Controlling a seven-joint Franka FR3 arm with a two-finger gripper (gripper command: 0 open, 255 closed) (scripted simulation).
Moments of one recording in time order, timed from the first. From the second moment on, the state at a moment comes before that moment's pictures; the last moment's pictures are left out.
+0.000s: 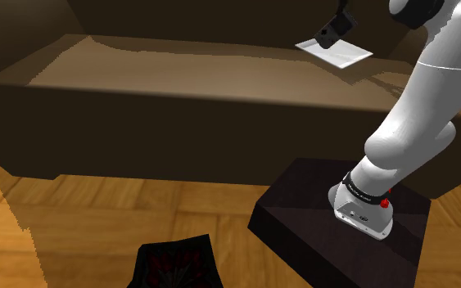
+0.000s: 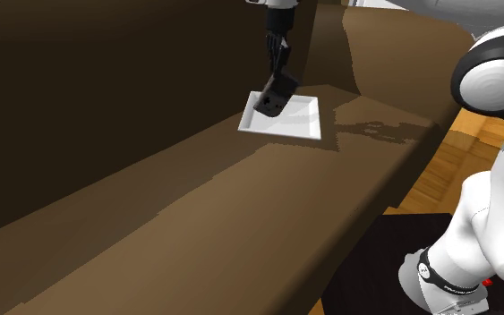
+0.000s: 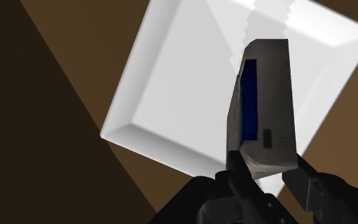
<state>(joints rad) -0.40 0.26 -0.49 -1.23 0.12 1.47 -1.10</state>
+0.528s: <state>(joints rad) -0.38 0.21 -0.49 -1.36 0.10 1.58 -1.09</state>
